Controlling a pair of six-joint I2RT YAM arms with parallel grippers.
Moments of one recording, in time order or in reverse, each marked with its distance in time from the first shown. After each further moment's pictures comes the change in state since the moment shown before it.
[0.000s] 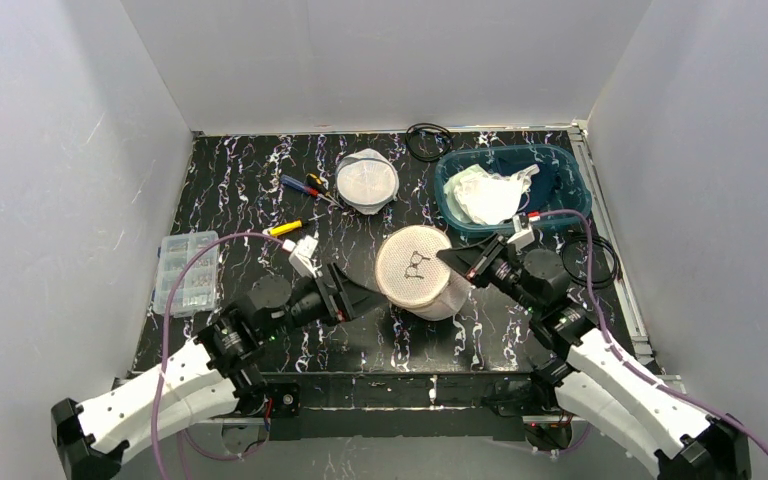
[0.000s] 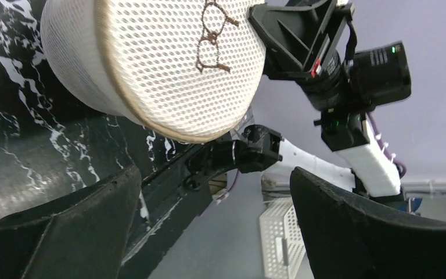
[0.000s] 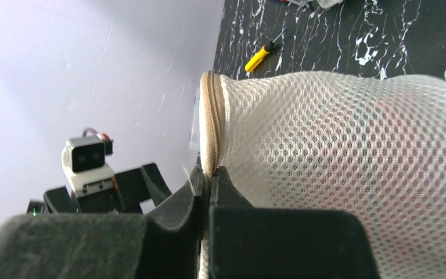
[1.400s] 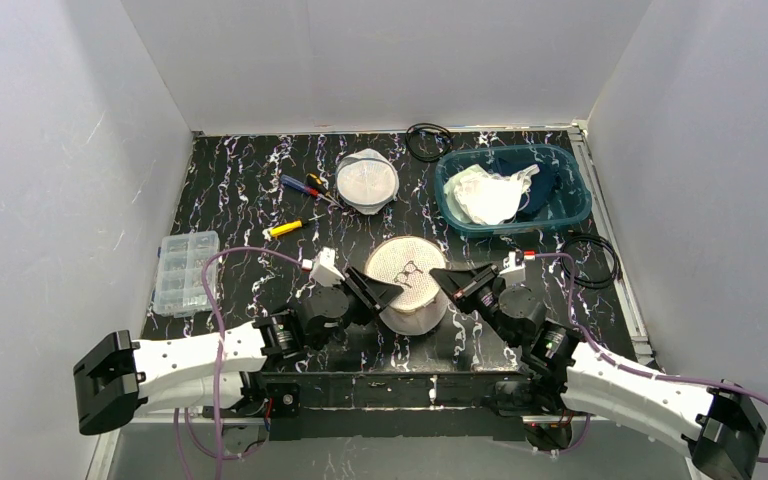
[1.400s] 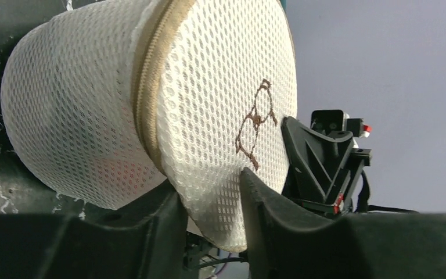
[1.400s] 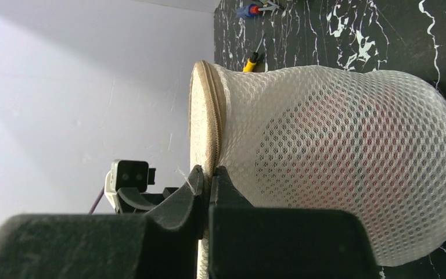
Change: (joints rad) left arm -0.293 0.363 -0.052 0.301 -0.591 -0.337; right arm 0.415 -0.047 -0.187 0.114 0.612 0.290
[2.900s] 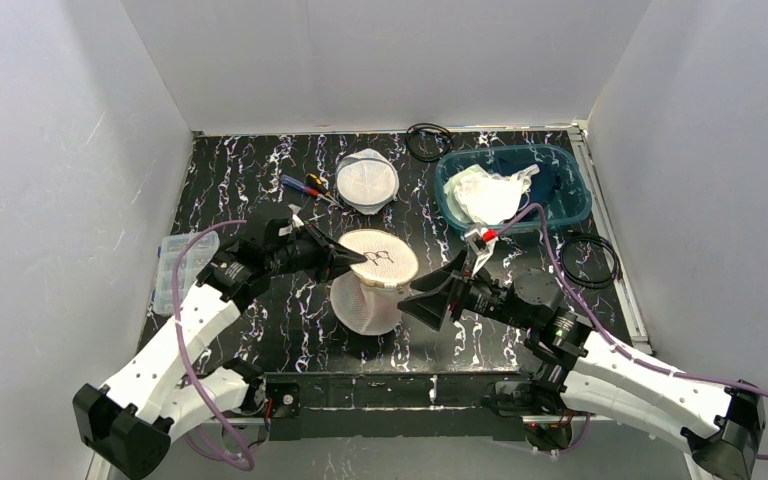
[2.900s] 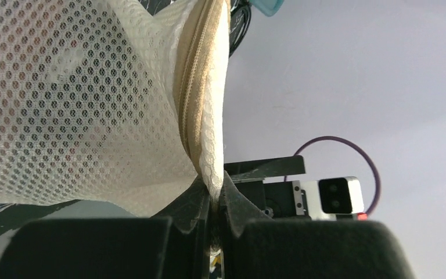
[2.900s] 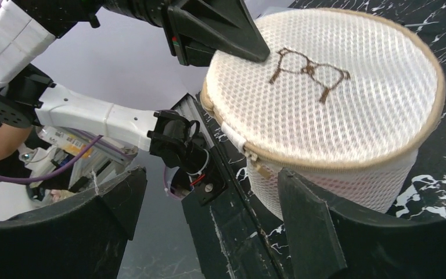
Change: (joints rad) left arm 0.635 0.008 0.462 -0.717 0.876 -0.058; right arm 0.016 0.020 0.244 -0.036 -0.603 -0.761
